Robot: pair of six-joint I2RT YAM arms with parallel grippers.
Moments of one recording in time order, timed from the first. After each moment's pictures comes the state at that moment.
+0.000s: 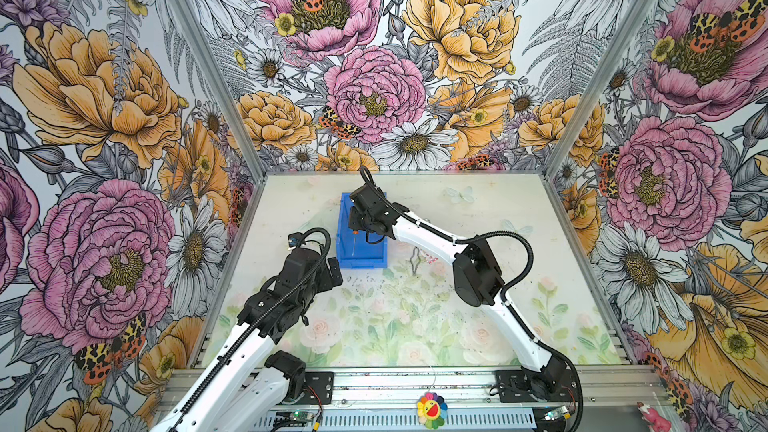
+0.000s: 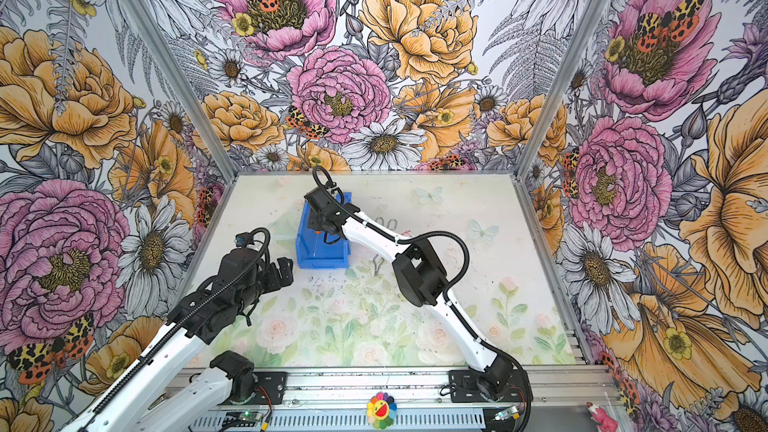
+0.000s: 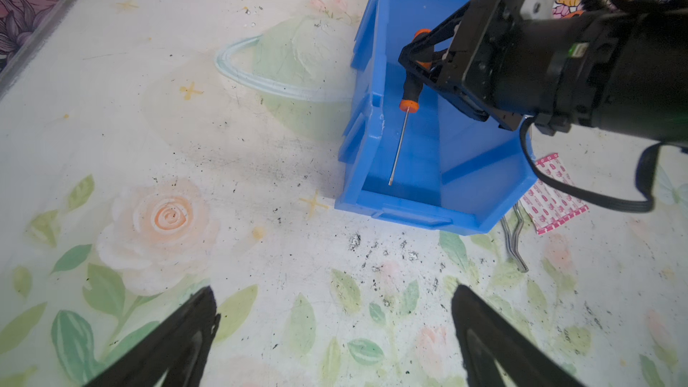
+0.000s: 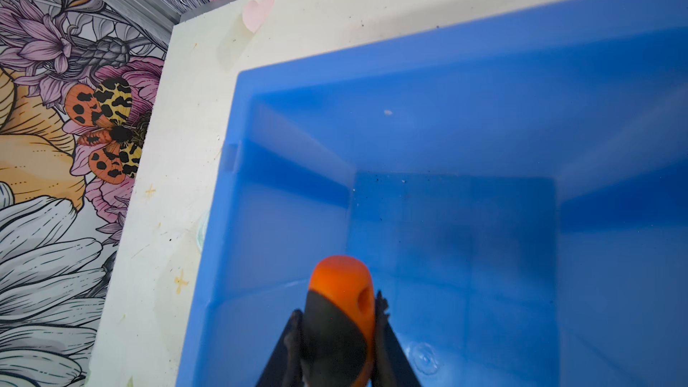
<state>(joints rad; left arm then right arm) -0.44 0.73 0.67 -0.68 -0.29 -0.56 0.82 2.50 2.29 -0.56 0.10 0.77</state>
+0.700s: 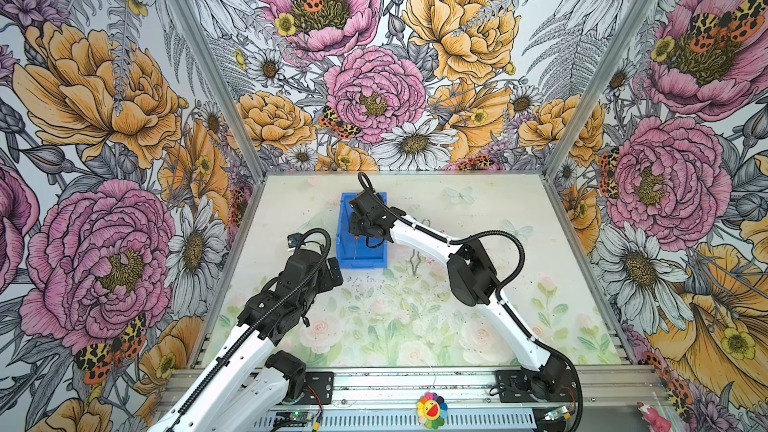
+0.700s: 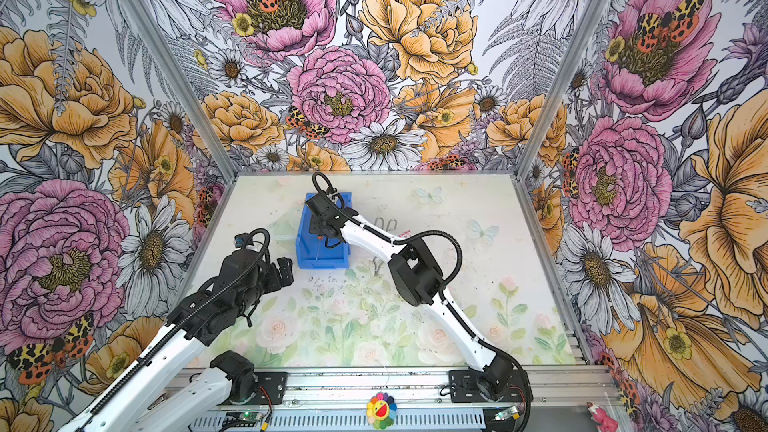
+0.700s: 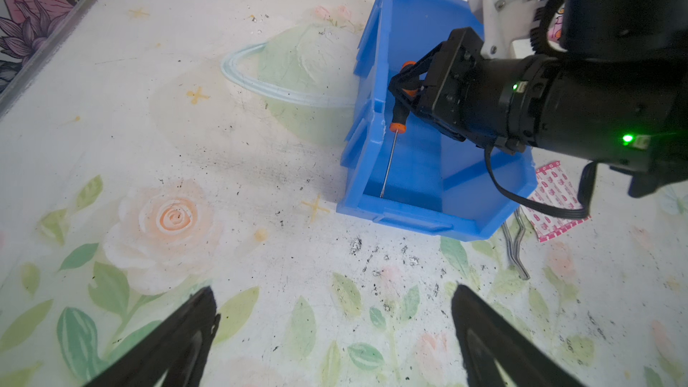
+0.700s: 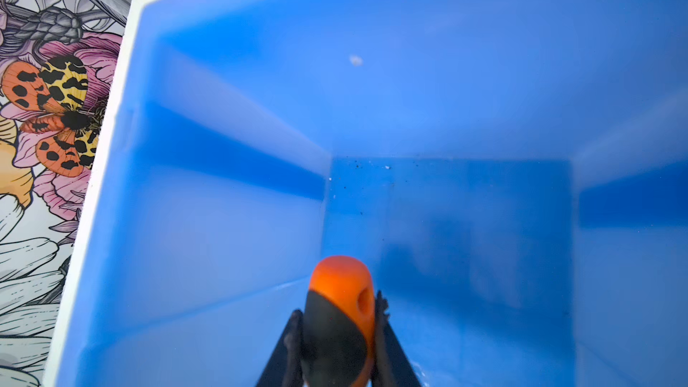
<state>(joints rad) -0.47 0.72 0.67 -0.68 -0.33 -0.59 0.82 2.56 2.30 -0.57 0.10 0.77</state>
